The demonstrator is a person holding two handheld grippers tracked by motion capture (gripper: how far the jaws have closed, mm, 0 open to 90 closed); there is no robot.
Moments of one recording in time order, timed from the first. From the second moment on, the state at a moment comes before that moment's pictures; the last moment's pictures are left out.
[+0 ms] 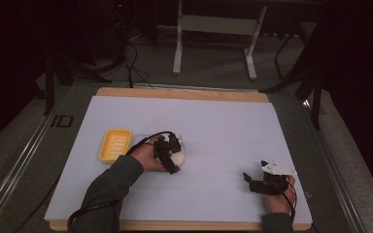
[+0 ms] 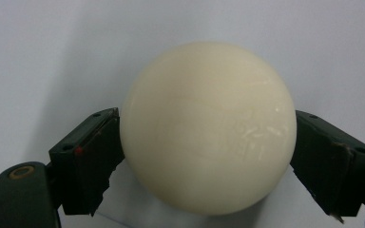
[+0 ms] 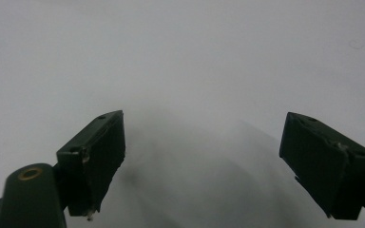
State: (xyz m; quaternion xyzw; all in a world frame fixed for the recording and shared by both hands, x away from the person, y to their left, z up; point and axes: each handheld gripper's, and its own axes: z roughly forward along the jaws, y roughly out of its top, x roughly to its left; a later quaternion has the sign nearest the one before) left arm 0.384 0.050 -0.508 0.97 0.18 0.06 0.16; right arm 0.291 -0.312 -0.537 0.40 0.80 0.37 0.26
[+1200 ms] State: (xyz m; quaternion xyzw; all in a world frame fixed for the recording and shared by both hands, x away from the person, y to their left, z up) left arm 0.394 0.024 -0.502 0.99 0.14 0.03 0.05; right arm 0.292 -0.312 -0.537 0.40 0.80 0.37 0.26
